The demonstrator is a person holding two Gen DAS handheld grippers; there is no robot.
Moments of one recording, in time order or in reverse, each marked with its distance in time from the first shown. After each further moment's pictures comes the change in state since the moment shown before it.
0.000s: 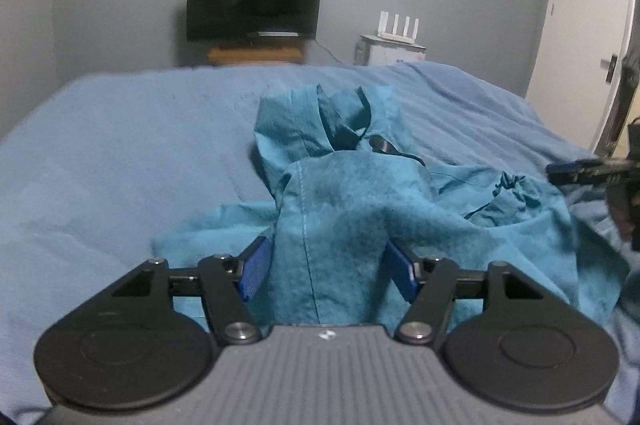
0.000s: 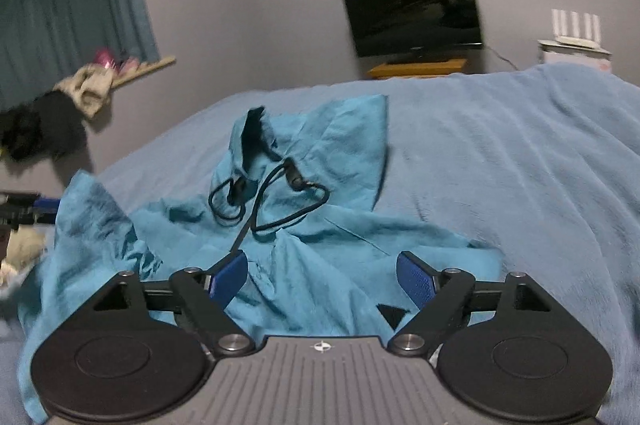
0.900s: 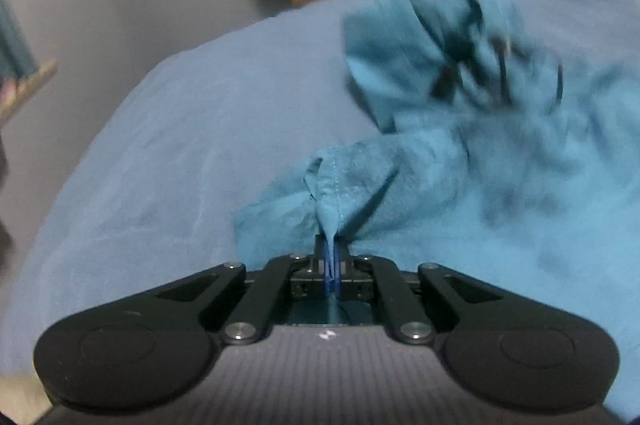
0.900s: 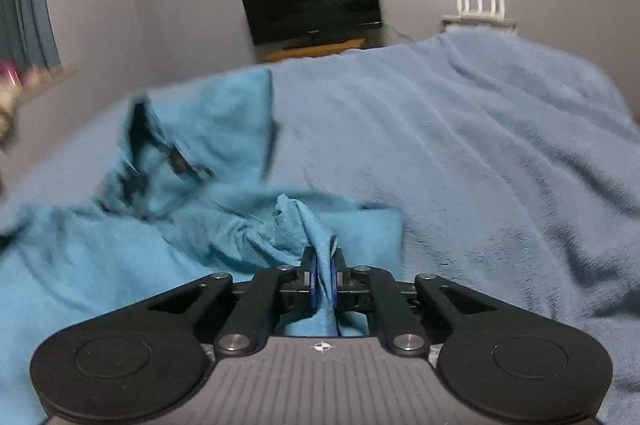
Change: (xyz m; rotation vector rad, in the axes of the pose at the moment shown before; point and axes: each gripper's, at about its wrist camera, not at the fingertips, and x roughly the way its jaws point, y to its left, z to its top) left arm 0.101 -0.023 -0.013 0.233 0.234 0.494; right arm 0.019 -0.022 -0.034 0.108 0.011 -0.344
